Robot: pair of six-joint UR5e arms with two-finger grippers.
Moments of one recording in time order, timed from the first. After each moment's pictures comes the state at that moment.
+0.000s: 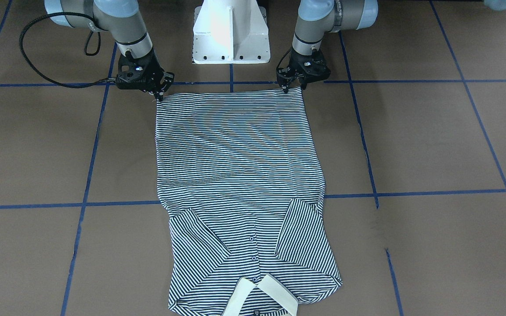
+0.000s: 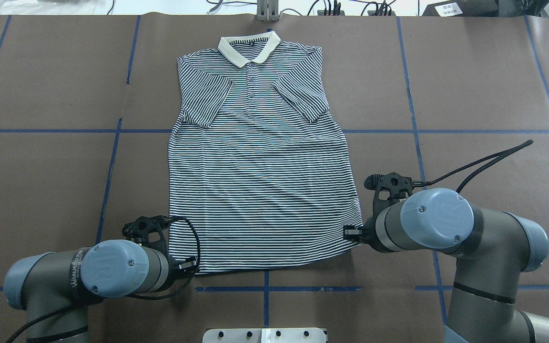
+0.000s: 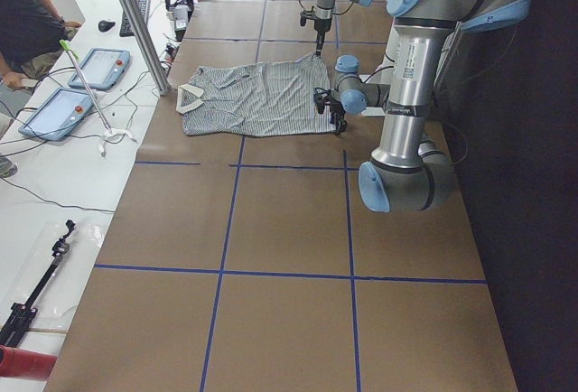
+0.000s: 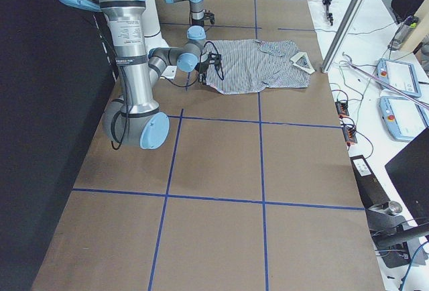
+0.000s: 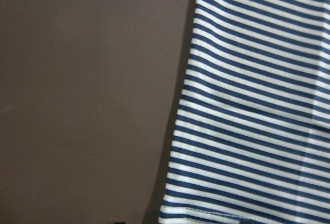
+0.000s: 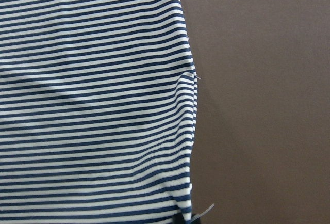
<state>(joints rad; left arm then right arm) -0.22 -1.84 -1.95 -1.74 -1.68 -1.67 0.37 -1.35 2.04 -1.44 1.76 1.40</state>
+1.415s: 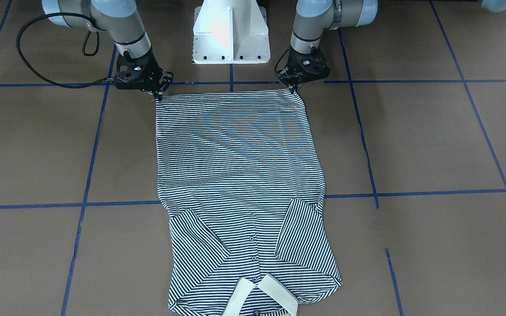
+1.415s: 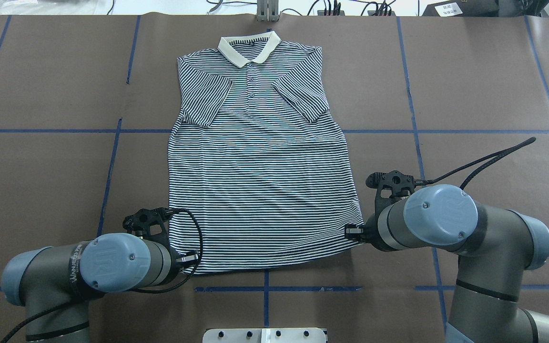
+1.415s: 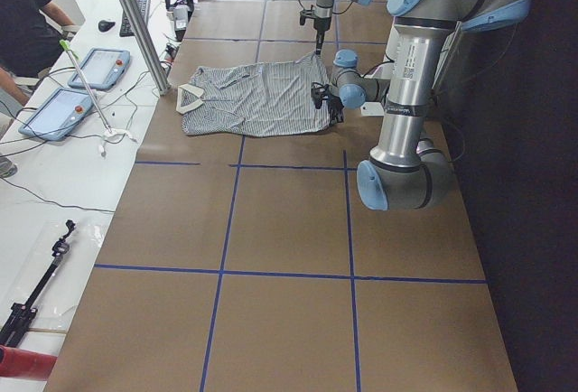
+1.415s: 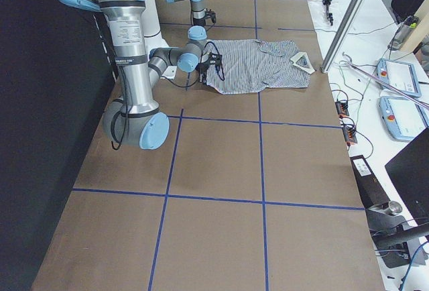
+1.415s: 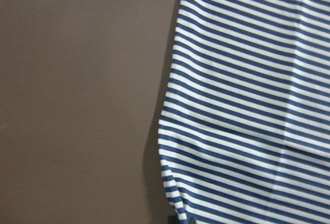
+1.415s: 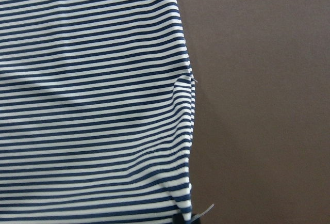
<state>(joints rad) -0.24 -1.86 -1.99 -1.70 -1.67 -1.67 0.38 -1.36 2.06 -1.44 1.78 1.40</state>
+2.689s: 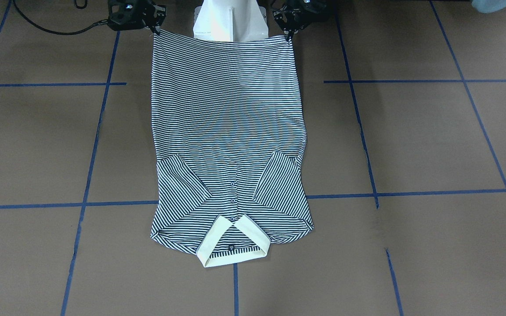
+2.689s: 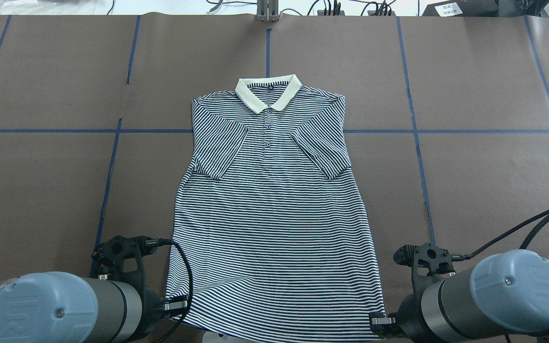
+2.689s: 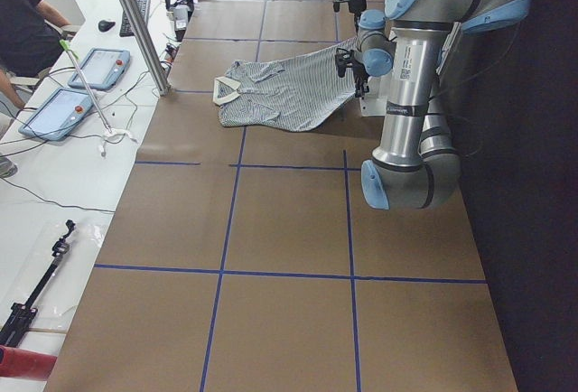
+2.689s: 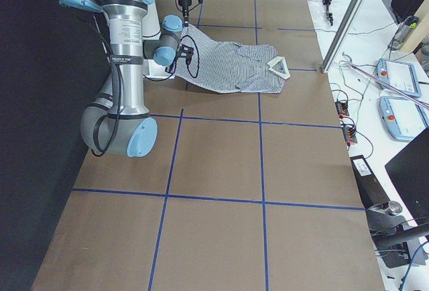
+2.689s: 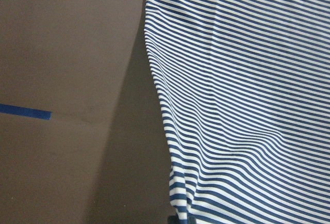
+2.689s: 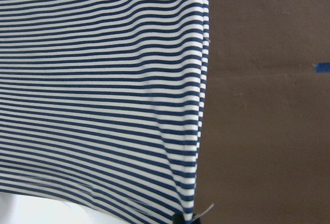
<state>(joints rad) -0.13 -1.85 -2.35 -1.40 -1.68 -1.66 0.18 -1.55 2.36 -1.44 1.91 1.57</state>
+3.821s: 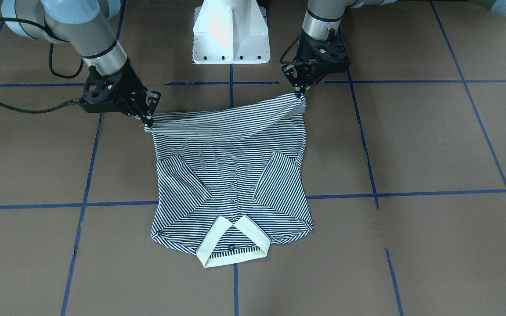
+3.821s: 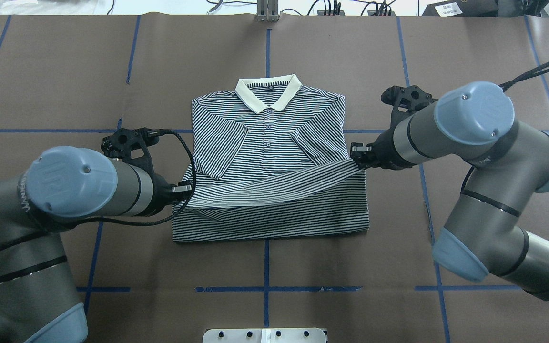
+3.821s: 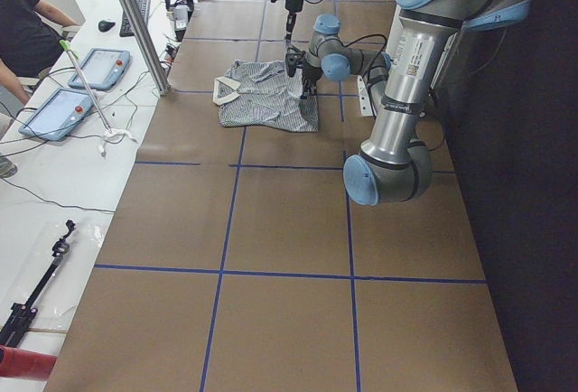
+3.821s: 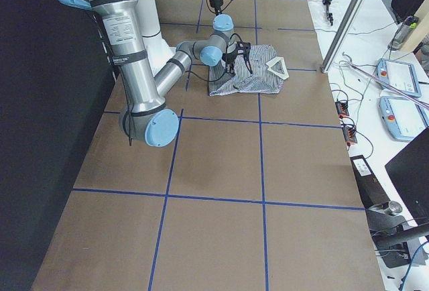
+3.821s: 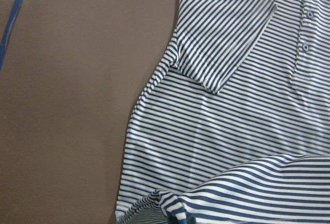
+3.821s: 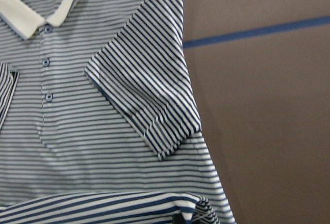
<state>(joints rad) -0.49 -1.96 -2.07 -1.58 -1.70 -1.49 0.68 -1.21 1.92 -1.36 1.92 1.31</state>
